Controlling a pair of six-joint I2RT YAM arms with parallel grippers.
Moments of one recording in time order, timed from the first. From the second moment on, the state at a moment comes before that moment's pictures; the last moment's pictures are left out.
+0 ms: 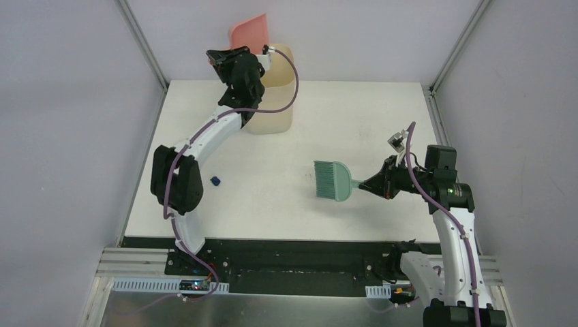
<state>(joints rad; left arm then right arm) -0.45 1.83 1.64 0.24 -0.99 1.54 -0.04 0.80 0.87 -0.90 -0.98 -0.16</state>
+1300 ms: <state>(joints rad) -0.43 0.84 0.92 -0.58 -0.59 -0.10 0.74 1.83 1.47 -0.29 -0.67 0.33</state>
